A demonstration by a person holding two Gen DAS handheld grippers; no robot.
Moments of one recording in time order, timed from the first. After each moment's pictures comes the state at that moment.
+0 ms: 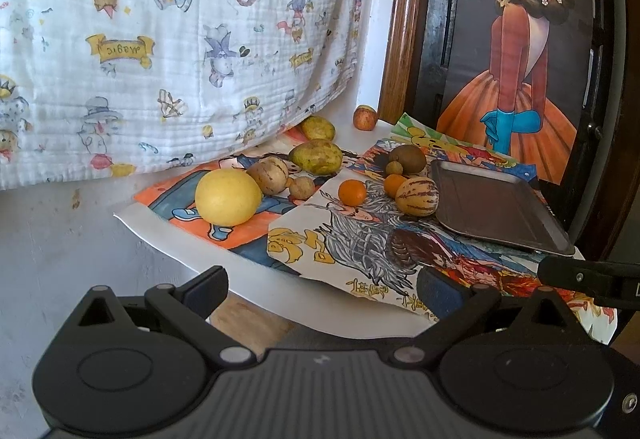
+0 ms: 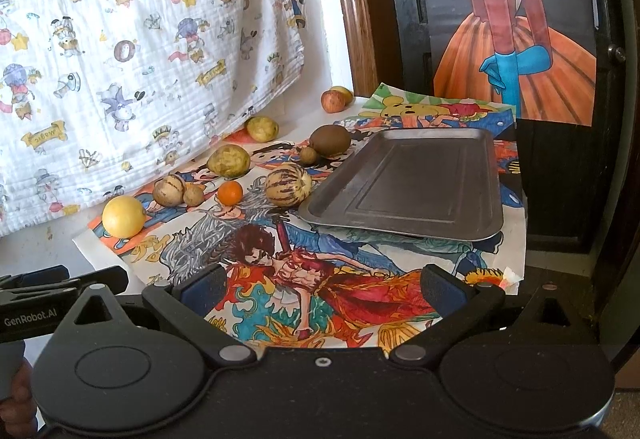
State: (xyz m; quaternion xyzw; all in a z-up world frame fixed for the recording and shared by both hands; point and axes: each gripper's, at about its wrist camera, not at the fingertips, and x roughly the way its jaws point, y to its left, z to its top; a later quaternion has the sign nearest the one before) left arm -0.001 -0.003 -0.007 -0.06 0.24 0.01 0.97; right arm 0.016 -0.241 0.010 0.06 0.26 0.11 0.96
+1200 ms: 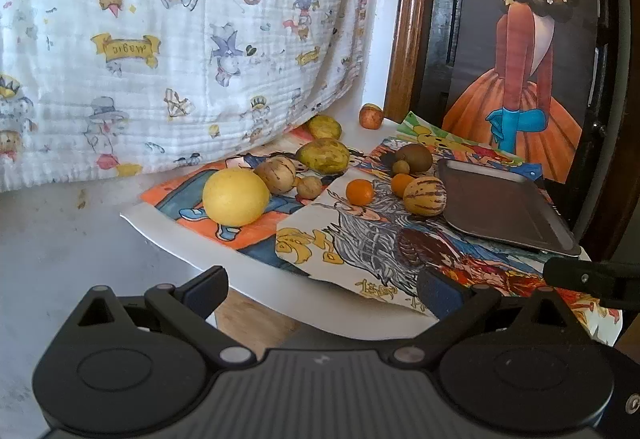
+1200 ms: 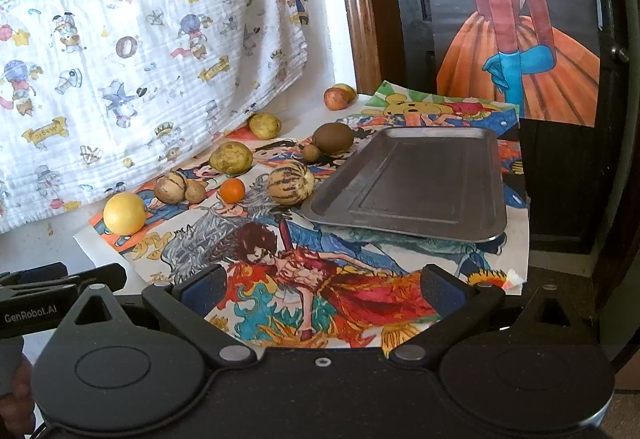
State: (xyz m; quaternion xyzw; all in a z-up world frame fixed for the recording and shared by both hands) left arm 0.001 0.002 -0.005 -0.06 0.24 0.02 0.97; right arm 0.017 -0.238 0.009 0.05 0.27 0.12 0.96
